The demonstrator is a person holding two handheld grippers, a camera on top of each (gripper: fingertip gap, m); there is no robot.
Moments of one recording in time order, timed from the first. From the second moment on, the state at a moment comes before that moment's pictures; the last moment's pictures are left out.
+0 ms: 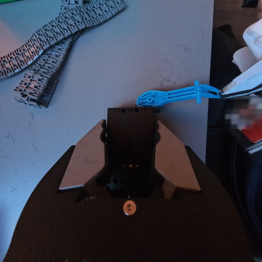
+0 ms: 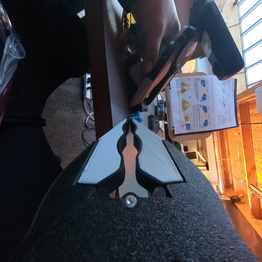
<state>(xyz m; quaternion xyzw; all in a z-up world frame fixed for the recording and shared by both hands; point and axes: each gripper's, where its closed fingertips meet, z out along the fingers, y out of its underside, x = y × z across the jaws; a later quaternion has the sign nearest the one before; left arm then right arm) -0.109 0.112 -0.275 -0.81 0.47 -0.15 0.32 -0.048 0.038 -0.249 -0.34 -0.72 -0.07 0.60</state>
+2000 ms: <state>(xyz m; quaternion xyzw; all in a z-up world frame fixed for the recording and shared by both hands) -0.109 0.112 -0.276 -0.81 0.47 -0.16 0.31 -0.031 0.071 -0.268 -0.42 -0.70 -0.05 0.57</state>
